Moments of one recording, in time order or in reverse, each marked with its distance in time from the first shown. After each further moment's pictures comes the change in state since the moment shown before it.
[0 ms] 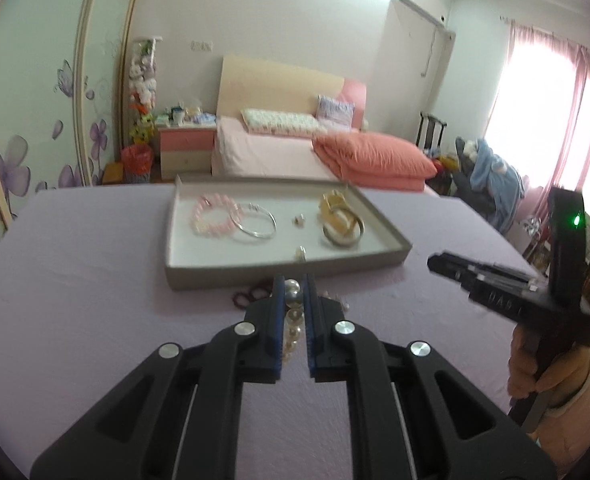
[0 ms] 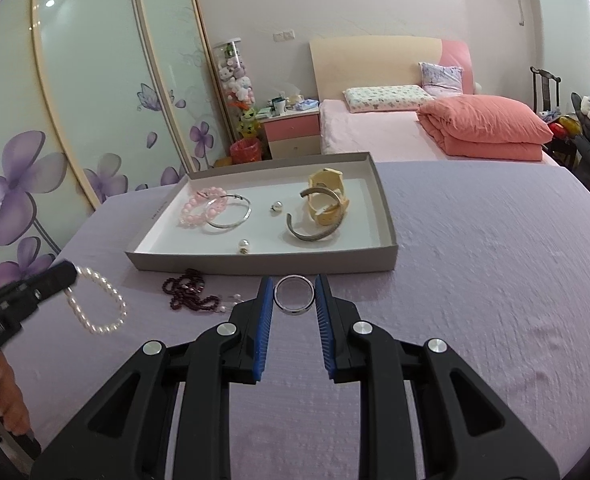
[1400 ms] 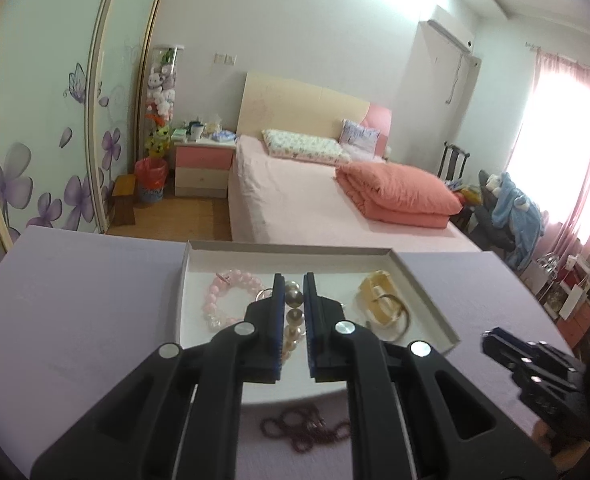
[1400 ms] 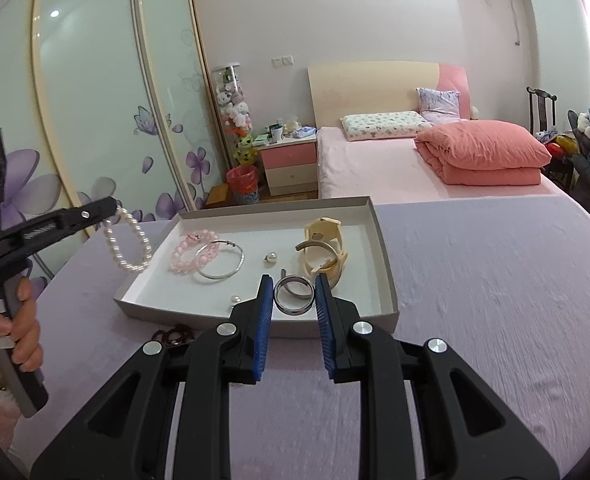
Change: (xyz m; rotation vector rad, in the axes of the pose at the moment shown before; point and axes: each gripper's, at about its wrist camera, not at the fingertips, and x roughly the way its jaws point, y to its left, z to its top) left arm 0.089 0.030 0.088 -0.060 -0.042 0.059; right arm 0.025 -0.003 0.034 -0.002 -0.093 -0.024
